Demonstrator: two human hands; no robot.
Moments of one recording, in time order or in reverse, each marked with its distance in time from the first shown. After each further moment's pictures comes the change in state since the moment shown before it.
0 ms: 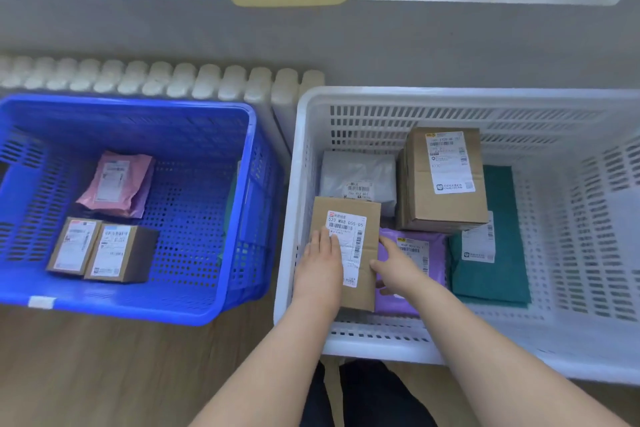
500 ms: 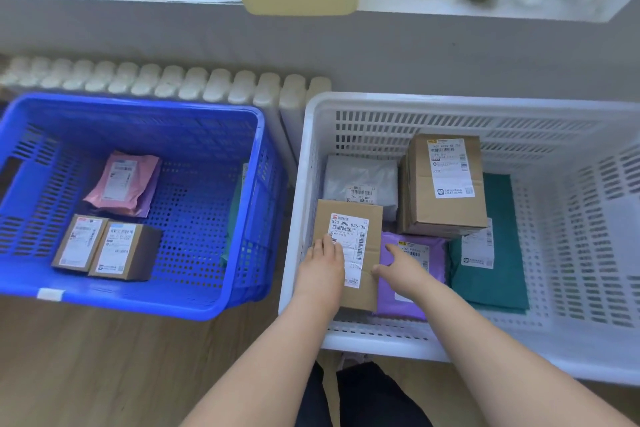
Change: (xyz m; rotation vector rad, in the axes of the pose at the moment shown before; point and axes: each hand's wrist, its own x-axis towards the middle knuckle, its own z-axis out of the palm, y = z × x) left_hand -0.005 -0.005 0.004 0.168 -0.023 0.083; right_hand -0.011 0.002 -0.008 -0.205 0.016 -0.018
